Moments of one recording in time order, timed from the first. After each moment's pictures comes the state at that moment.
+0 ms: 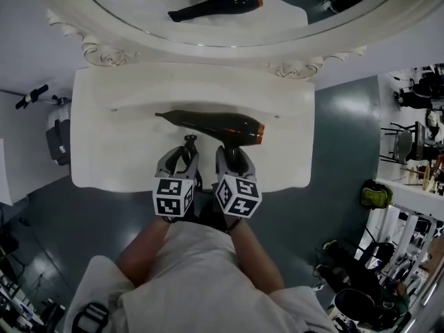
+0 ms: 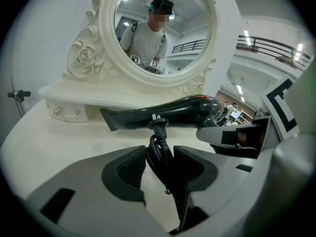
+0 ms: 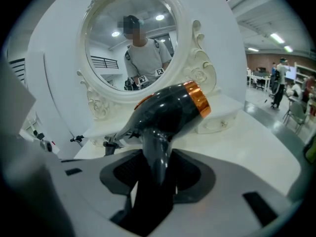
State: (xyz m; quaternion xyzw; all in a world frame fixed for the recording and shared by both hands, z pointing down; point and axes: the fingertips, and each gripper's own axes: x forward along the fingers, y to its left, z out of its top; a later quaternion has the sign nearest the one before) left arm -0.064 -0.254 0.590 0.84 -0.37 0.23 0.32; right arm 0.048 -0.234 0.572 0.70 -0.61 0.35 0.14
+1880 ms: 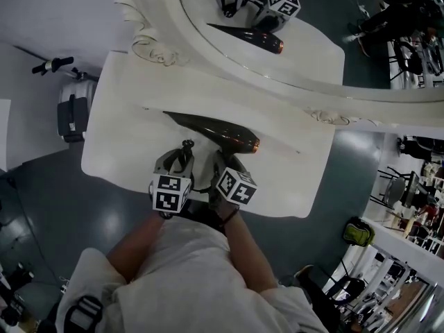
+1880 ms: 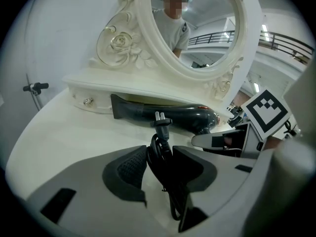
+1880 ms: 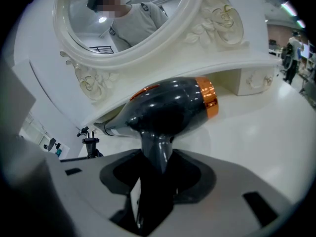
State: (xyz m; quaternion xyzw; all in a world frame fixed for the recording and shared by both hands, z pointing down) left arm -0.154 -0.295 0.639 0.79 -0.42 0.27 0.35; right arm -0.024 -0.288 0.668 0.62 -0.61 0.47 0.16
